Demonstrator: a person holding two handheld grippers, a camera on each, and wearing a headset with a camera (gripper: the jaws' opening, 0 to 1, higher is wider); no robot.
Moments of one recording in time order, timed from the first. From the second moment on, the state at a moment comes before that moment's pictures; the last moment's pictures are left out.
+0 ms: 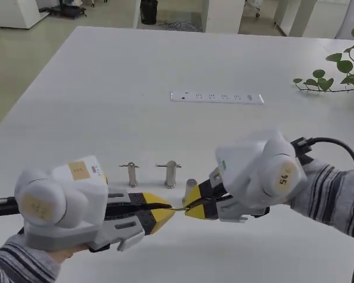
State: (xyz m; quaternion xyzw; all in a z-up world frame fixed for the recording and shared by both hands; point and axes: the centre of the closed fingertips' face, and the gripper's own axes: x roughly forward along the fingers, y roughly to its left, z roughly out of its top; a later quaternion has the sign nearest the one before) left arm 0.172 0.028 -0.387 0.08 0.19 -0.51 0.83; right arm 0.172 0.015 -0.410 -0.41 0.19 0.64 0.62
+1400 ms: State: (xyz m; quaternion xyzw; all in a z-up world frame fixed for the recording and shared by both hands) left arm 0.231 0.016 -0.438 0.05 0.21 -0.36 0.91; right arm 0.241 -0.056 -0.450 -0.46 0.28 0.53 0.65
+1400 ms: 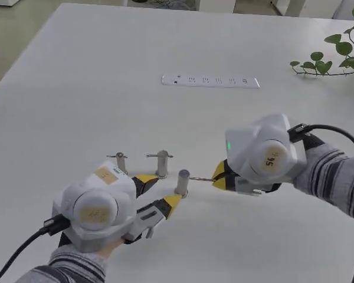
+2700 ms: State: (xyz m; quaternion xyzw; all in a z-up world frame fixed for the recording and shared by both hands) left arm 0.258 -0.015 -0.473 -0.02 0.26 -0.33 0.91; right arm 0.246 -0.048 -0.454 -0.45 0.29 0.55 0.65
